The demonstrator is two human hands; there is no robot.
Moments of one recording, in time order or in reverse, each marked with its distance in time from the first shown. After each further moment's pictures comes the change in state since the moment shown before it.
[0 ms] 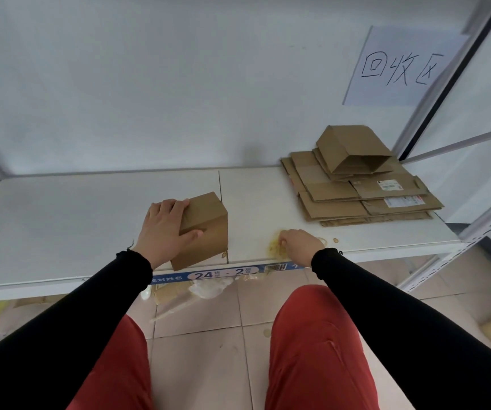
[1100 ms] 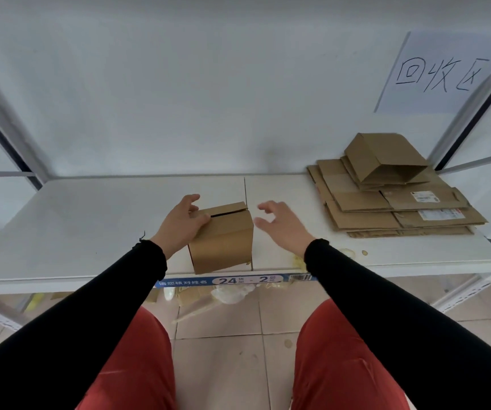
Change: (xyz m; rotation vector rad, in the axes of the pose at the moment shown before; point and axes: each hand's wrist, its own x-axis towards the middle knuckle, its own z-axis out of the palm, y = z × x) left_hand 0.012 -0.007 -0.030 -0.610 -0.064 -0.348; right_hand 0.007 -0.101 -0.048 0.663 0.223 -0.168
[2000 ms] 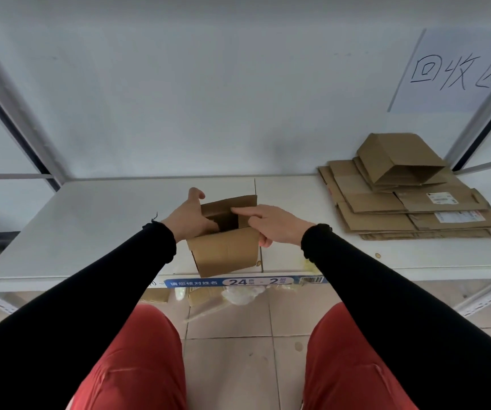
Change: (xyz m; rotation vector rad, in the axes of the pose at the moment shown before) left_hand 0.008 0.024 -0.020 0.253 -0.159 -0.111; right_hand 0.007 -0.052 -0.002 -0.053 -0.351 -0.085
